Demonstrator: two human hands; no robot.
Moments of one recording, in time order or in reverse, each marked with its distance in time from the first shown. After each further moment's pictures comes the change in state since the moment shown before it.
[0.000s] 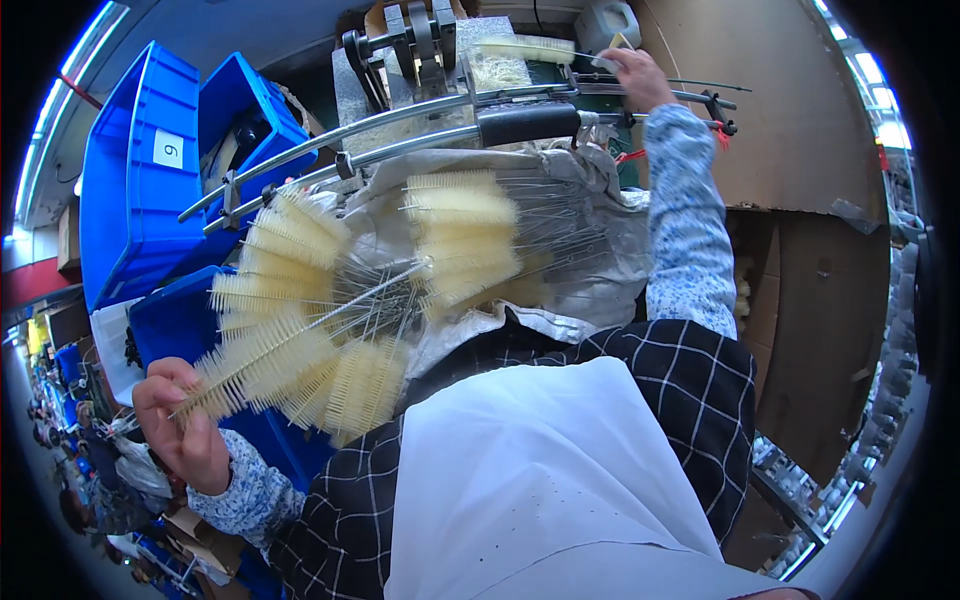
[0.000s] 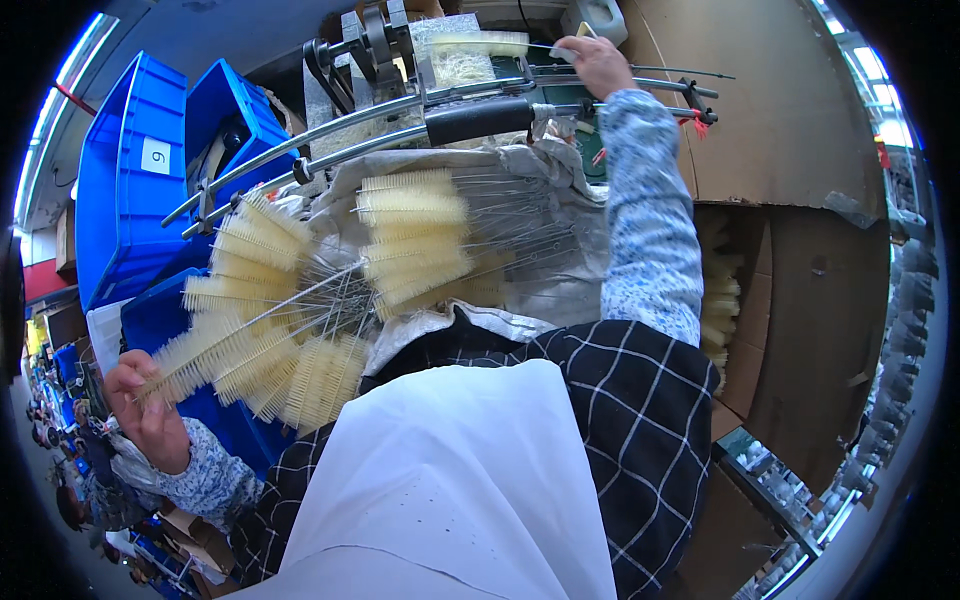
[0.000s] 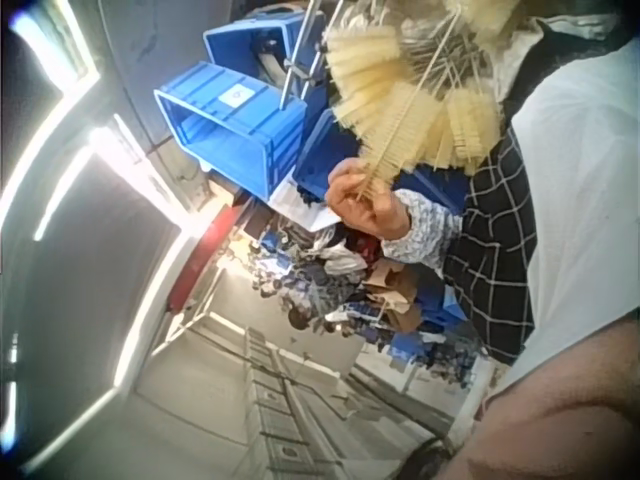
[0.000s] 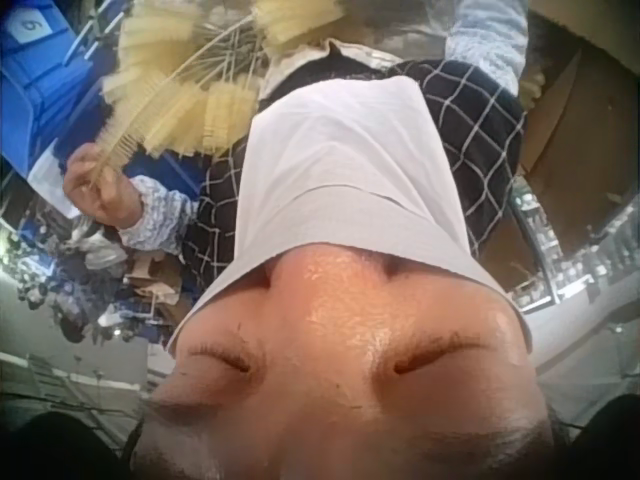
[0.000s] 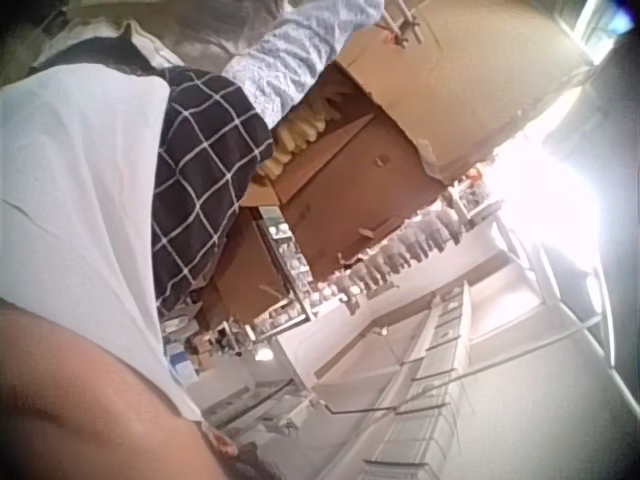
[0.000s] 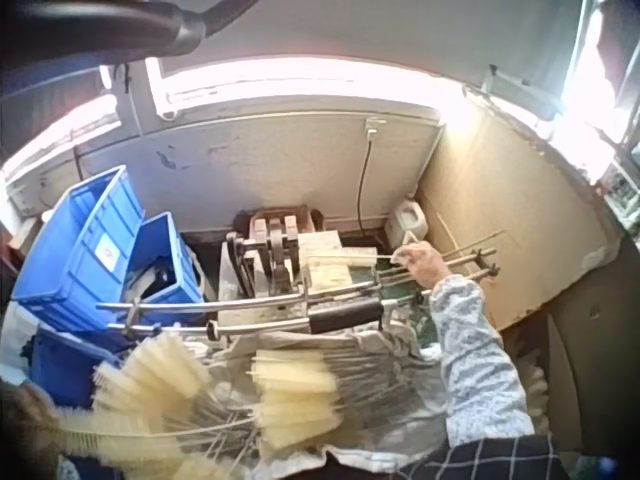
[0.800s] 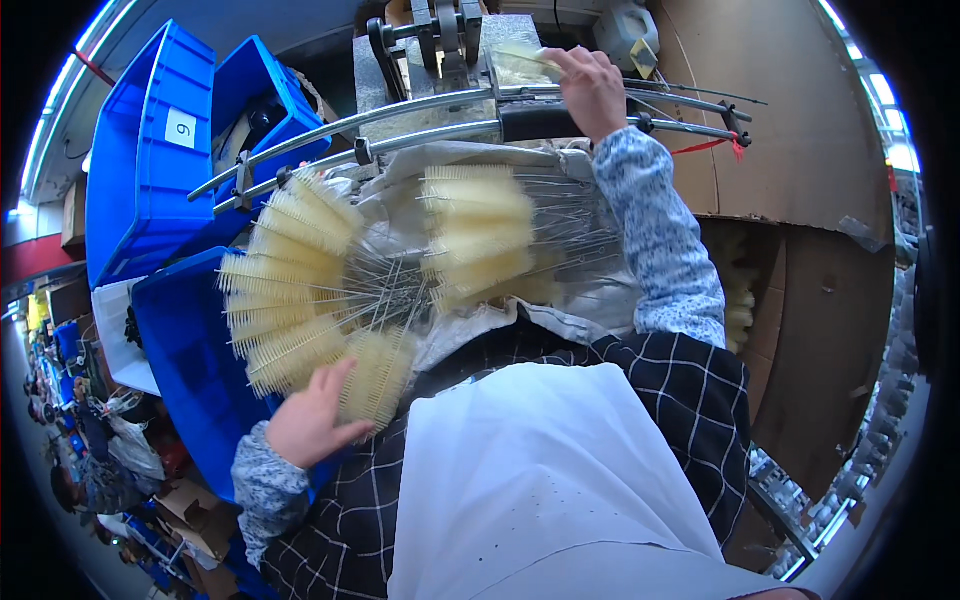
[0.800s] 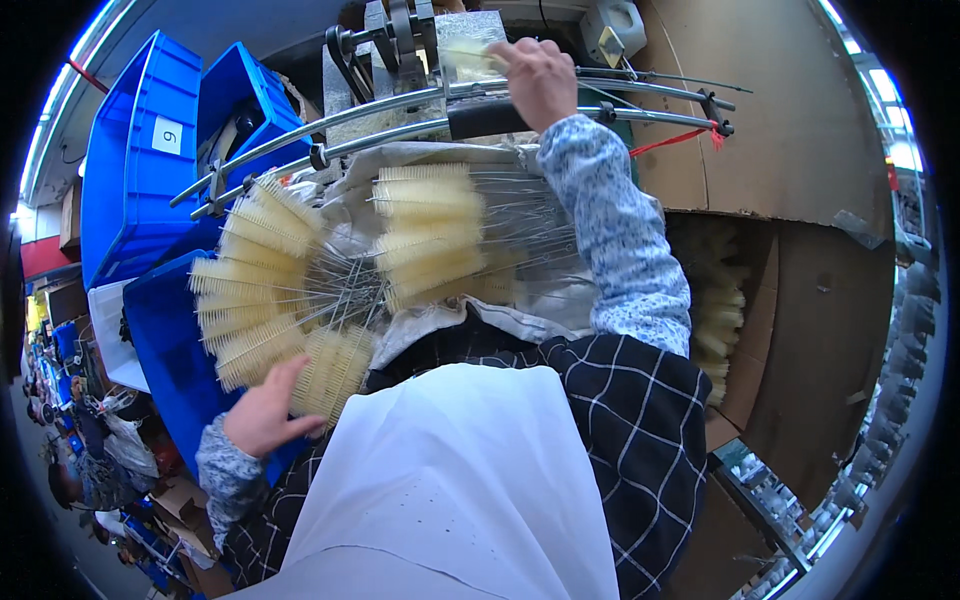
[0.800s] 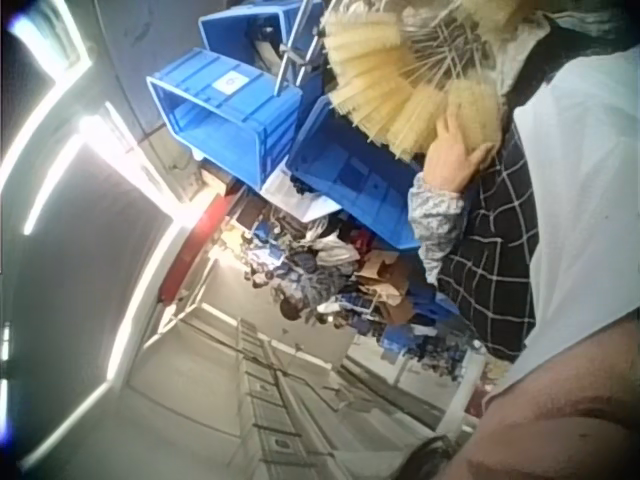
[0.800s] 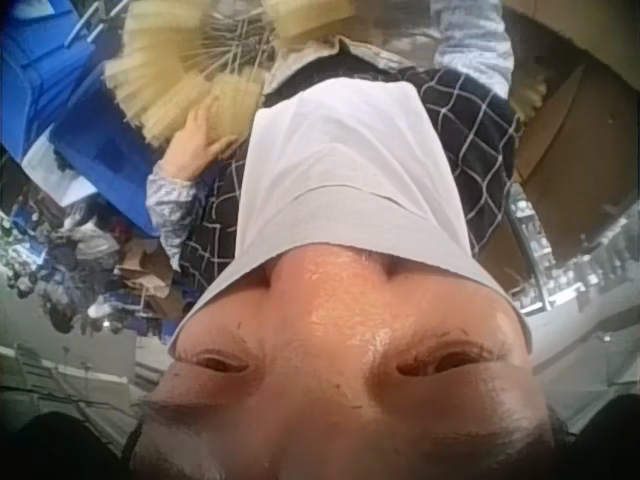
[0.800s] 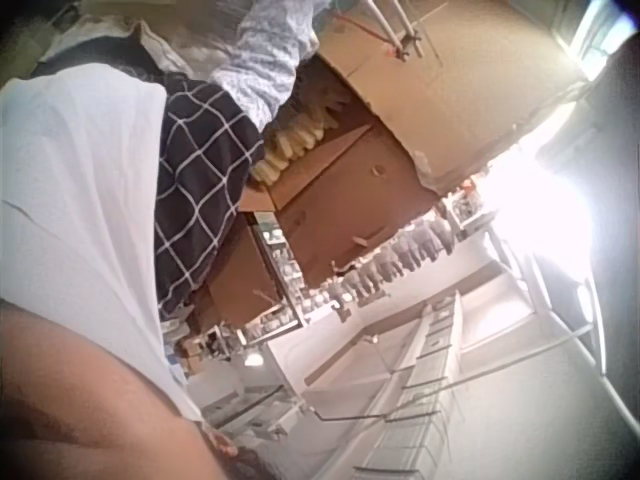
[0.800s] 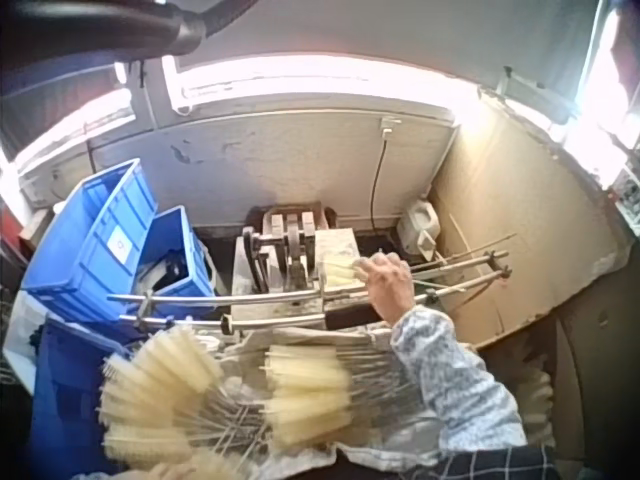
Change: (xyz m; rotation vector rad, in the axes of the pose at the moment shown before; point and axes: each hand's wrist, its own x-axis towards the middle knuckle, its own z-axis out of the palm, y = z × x) left_hand -0.035 -0.028 0.039 0.780 -1.175 -0.516; right_hand 0.000 -0.146 0.013 -0.177 0.242 -0.087
